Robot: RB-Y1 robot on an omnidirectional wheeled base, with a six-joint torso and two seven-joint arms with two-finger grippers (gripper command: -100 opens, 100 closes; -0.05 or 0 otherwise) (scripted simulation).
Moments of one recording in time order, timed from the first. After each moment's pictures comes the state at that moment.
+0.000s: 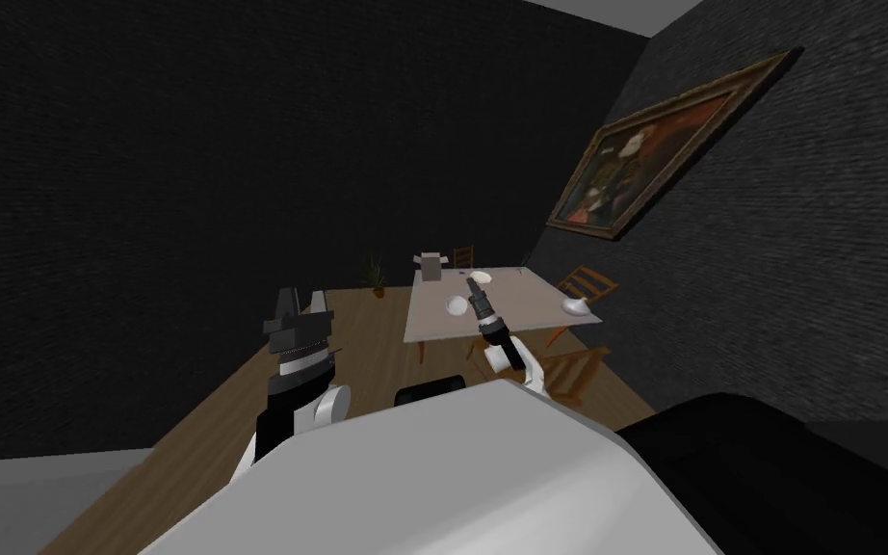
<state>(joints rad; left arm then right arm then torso) 0.51 -0.01 -0.03 -2.22 0.02 -0.59 0.03 0.32 -0.30 0.15 -2.02 0.08 -0.47 0.08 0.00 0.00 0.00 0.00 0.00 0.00</state>
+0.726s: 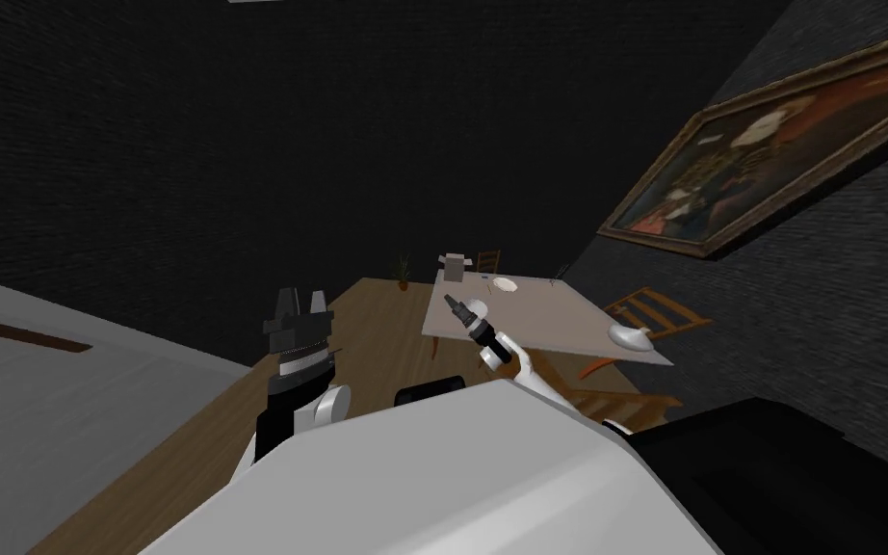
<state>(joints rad) 0.51 -0.01 -0.03 -2.22 0.02 -0.59 0.03 0.17 -0.48 0.35 -1.81 0.18 -0.46 0.06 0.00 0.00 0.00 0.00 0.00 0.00</state>
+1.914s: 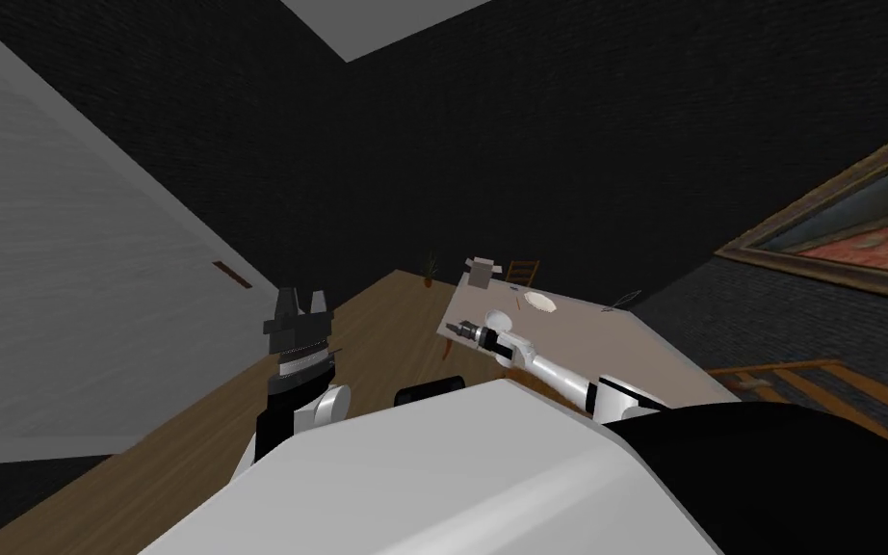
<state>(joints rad) 0.51 -0.01 -0.03 -2.22 0.02 -0.59 0.03 -0.02 -0.76 0.63 -1.46 0.37 -0.42 0.03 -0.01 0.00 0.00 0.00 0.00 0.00</state>
